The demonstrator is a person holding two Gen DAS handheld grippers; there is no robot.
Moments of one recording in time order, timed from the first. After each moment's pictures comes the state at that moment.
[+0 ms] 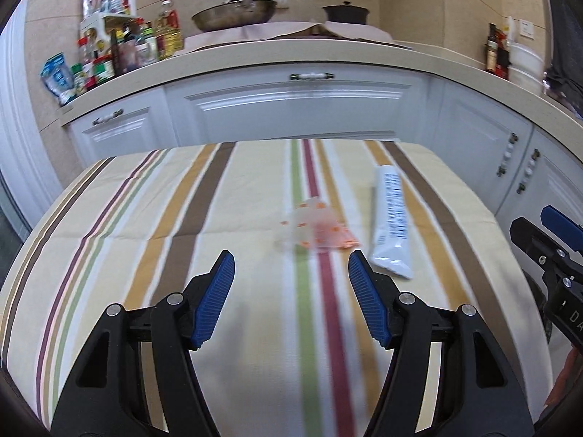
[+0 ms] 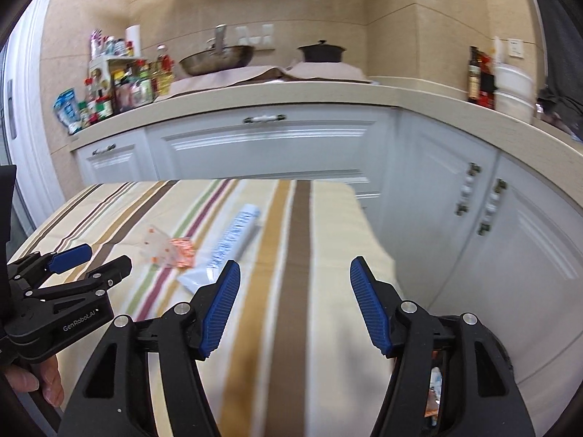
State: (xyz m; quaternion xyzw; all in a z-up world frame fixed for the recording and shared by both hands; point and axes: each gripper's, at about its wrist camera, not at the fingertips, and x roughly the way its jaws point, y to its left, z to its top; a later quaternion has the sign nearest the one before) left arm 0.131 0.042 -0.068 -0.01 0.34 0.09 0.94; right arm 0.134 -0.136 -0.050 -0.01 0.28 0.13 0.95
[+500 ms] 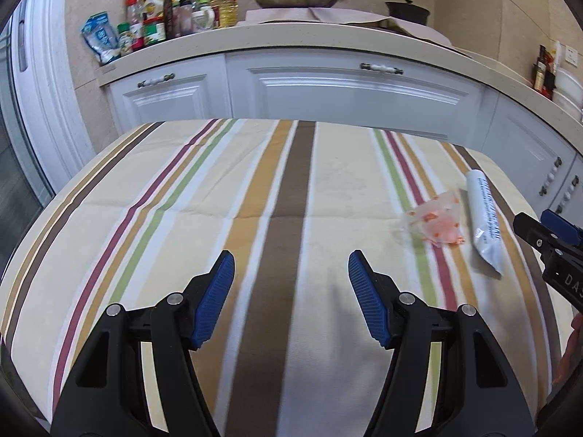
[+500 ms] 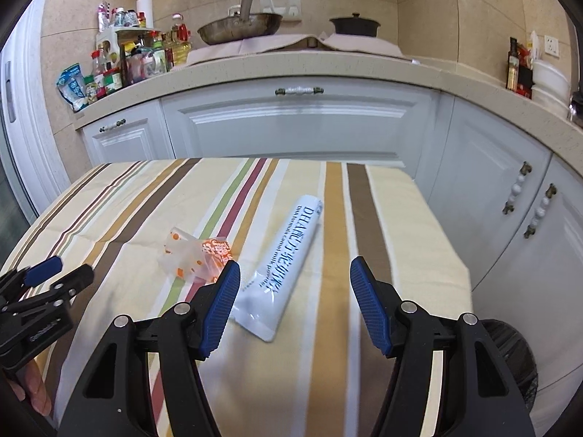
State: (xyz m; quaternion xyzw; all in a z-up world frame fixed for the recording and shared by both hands) left arm 0.124 0.135 -0.082 -0.05 0.36 0.15 0.92; right arm 0.174 -0.073 -0.067 -0.02 0.33 0.15 0.93
